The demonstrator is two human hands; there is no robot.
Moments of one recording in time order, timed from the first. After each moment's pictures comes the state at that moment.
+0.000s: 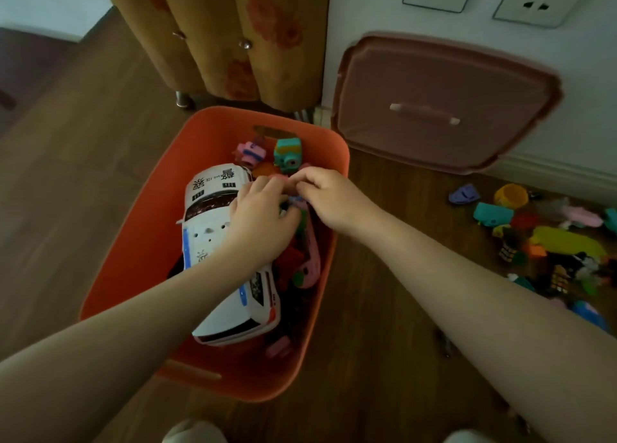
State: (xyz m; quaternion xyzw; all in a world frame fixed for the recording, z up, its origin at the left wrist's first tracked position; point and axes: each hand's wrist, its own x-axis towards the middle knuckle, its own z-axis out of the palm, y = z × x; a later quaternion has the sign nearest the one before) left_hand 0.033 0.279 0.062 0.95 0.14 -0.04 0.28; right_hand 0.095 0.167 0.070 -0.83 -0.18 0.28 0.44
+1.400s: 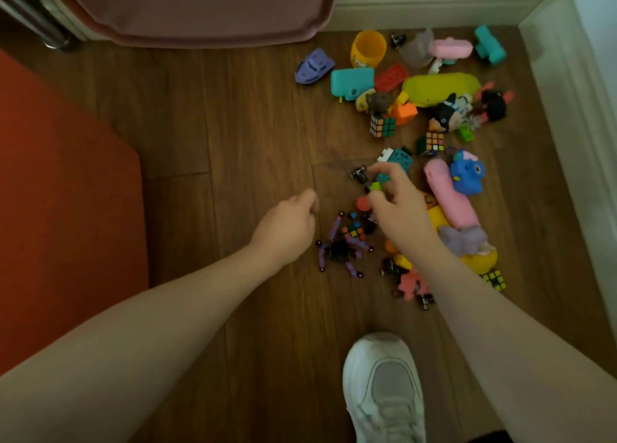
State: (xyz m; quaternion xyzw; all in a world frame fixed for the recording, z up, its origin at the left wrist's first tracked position) left_hand 0.044 0.033 -0.107 0.90 -0.14 -0.28 0.30; right_hand 0.025 -0.140 -0.097 -0.88 0.19 0.09 0.43
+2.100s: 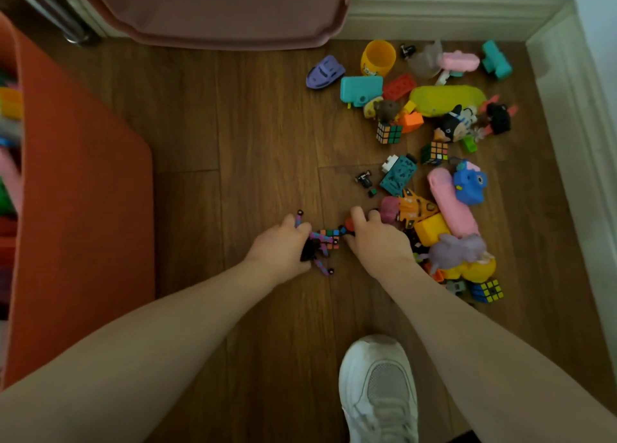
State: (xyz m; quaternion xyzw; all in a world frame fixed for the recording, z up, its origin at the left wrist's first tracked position) left_hand 0.022 0.047 -0.123 0.91 -0.21 -0.34 0.12; right_hand 0.008 -0.124 -0.132 -0.95 0.02 0.30 0.01
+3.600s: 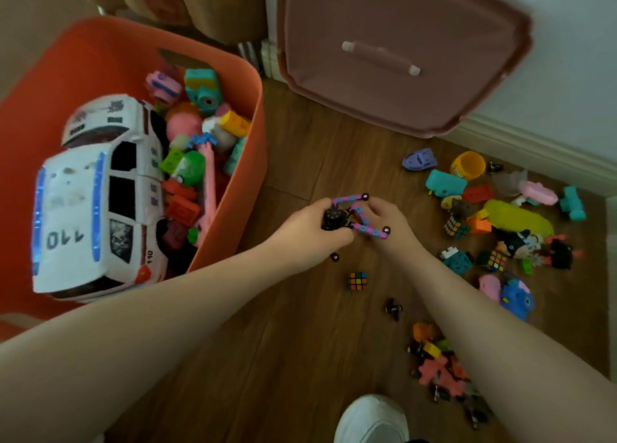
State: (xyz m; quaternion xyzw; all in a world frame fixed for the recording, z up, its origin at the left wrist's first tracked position) left_hand 0.044 0.114 0.004 0.78 0.13 -0.25 0.55; right_hand 0.100 -0.030 -0.041 -0.85 0.00 0.29 0.44
